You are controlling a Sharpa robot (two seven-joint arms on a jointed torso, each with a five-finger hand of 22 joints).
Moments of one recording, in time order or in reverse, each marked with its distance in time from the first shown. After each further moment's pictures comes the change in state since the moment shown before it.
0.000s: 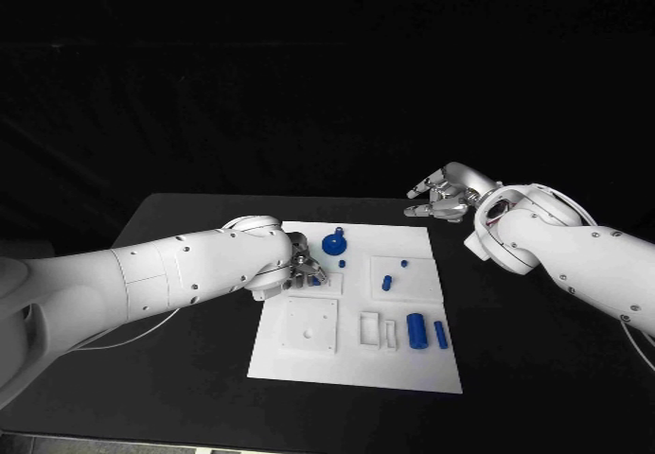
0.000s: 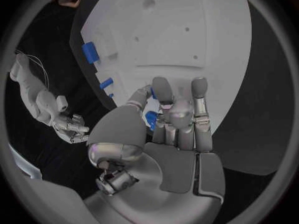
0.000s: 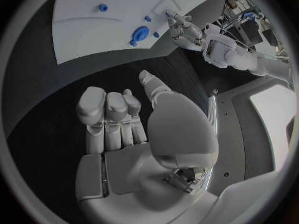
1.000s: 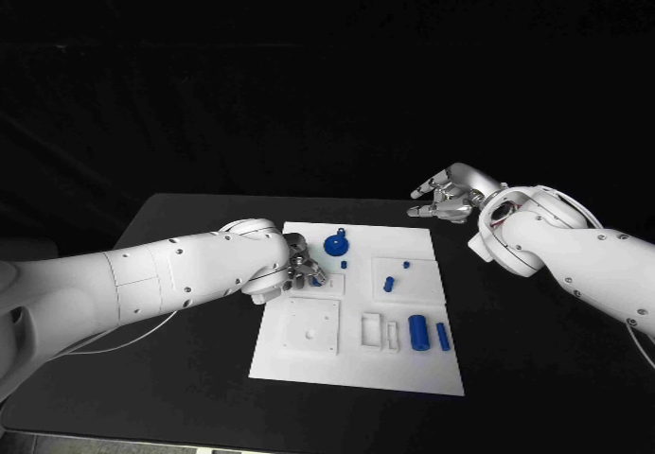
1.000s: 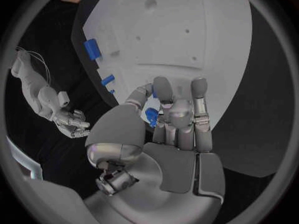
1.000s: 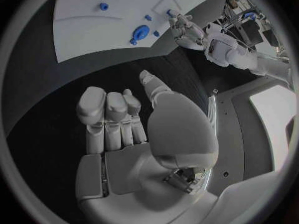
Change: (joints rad) left arm -0.001 -0.037 0.000 0.045 0.017 -0.056 0.004; left_hand -0.031 0.019 0.045 -0.011 0.099 -0.035 -0.003 -0.004 -0.255 -0.029 -0.014 0.000 0.002 -0.003 -0.003 0.000 0.014 0.000 0.007 -0.007 0.000 0.000; right arm 0.000 -0.006 0.000 0.006 0.000 -0.010 0.000; right_hand 0.000 0.000 -0.004 0.004 -0.006 0.000 0.000 0.000 0.000 0.000 0.000 0.000 0.000 0.000 0.000 0.000 0.000 0.000 0.000 0.000 0.000 0.000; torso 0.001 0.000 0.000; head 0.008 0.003
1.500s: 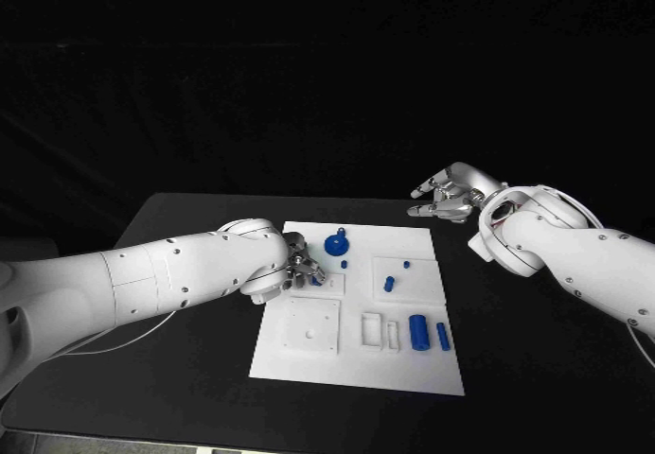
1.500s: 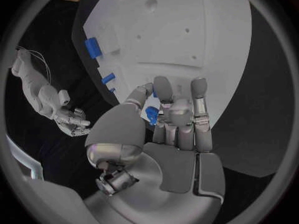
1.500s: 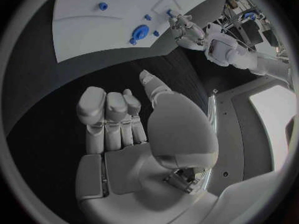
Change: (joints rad) left arm 0.001 -0.012 0.001 0.014 0.002 -0.016 0.001; left_hand 0.003 -0.003 -0.003 -0.003 0.031 0.000 0.000 0.002 -0.115 0.000 0.000 -0.014 -0.005 -0.005 0.001 -0.008 -0.013 0.000 0.000 -0.007 -0.004 0.000; right arm 0.000 -0.001 0.000 0.003 0.000 -0.003 0.000; right_hand 0.000 0.000 0.000 0.000 0.000 0.000 0.000 0.000 0.000 0.000 0.000 0.000 0.000 0.000 0.000 0.000 0.000 0.000 0.000 0.000 0.000 -0.001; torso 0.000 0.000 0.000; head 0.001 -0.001
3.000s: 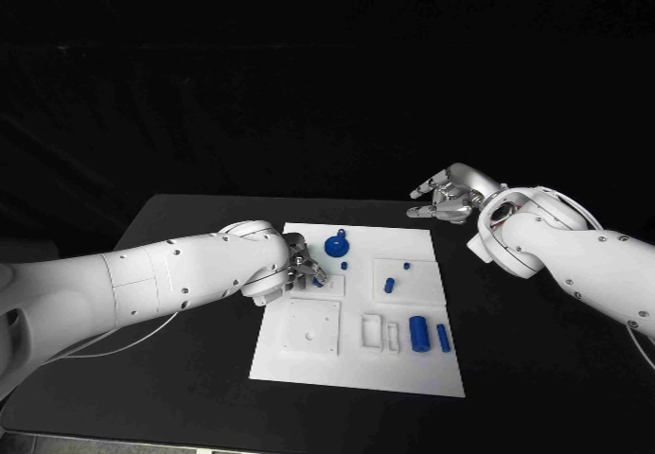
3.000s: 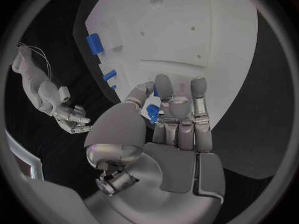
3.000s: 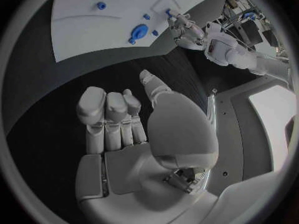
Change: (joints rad) left arm 0.000 0.000 0.000 0.004 0.023 -0.033 0.005; left_hand 0.036 -0.037 -0.002 -0.002 0.038 0.000 0.000 -0.006 -0.124 0.000 0.000 -0.064 -0.023 -0.010 -0.001 -0.066 -0.097 0.000 0.000 -0.007 -0.023 0.000; right arm 0.000 -0.001 0.000 0.007 0.000 -0.006 0.000; right_hand 0.004 -0.004 -0.003 0.003 -0.009 -0.003 0.003 0.000 0.000 0.000 0.000 0.000 0.002 0.000 0.000 0.004 0.000 0.000 0.000 0.000 0.000 0.000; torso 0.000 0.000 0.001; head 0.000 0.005
